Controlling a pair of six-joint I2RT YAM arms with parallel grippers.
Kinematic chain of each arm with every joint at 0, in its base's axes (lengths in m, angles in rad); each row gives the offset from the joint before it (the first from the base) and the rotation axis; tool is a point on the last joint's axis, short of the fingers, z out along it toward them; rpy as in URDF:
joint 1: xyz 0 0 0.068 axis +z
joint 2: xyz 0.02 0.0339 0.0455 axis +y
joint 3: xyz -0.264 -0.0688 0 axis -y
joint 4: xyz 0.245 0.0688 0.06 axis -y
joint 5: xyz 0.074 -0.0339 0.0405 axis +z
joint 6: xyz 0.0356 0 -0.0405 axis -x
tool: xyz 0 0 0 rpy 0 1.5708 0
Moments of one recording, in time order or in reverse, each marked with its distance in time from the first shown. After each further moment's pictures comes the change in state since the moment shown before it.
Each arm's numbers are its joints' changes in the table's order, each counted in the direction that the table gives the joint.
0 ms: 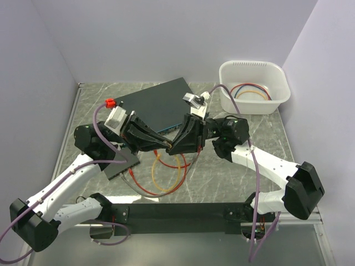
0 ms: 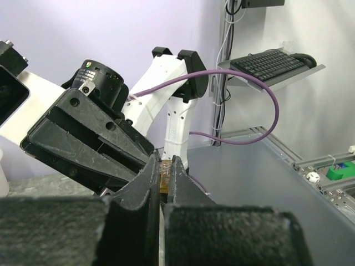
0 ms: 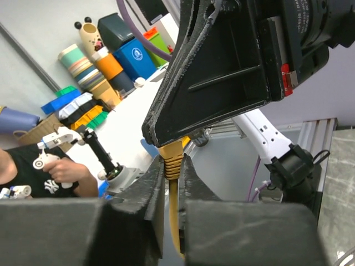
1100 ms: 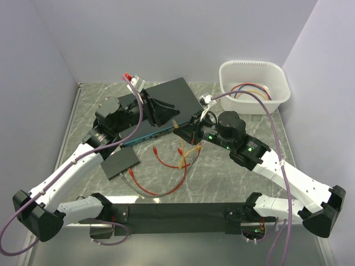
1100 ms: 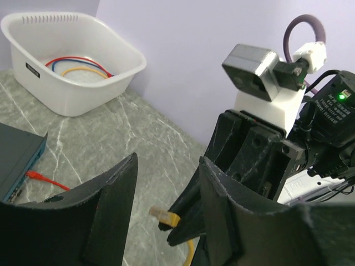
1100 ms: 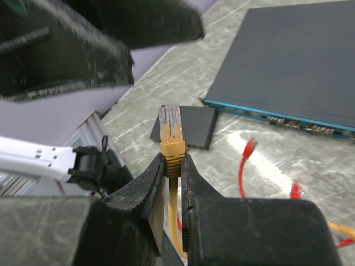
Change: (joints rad) left arm -0.003 0.108 0.195 -0.797 0.658 -0.209; right arm 0.078 -0.251 0.119 -1.353 -0.929 0.892
